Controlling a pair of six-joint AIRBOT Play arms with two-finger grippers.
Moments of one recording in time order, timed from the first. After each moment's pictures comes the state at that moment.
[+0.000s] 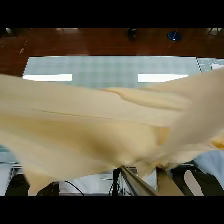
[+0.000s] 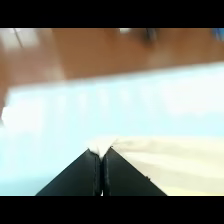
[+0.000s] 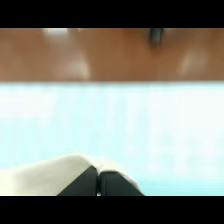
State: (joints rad) left arm 0.28 -0.57 1.76 1.21 -1.66 -1.39; right arm -0.29 -0.74 1.91 -1.14 1.76 1.61
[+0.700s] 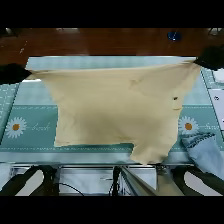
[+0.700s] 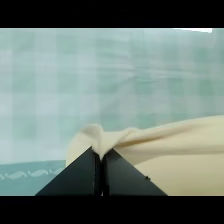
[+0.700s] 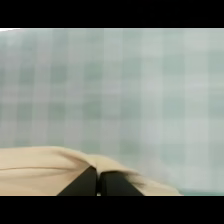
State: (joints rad) left arm 0.28 -0.99 1.13 1.02 -1.07 -1.23; right arm -0.16 -1.17 1.43 -1.22 1.18 1.49
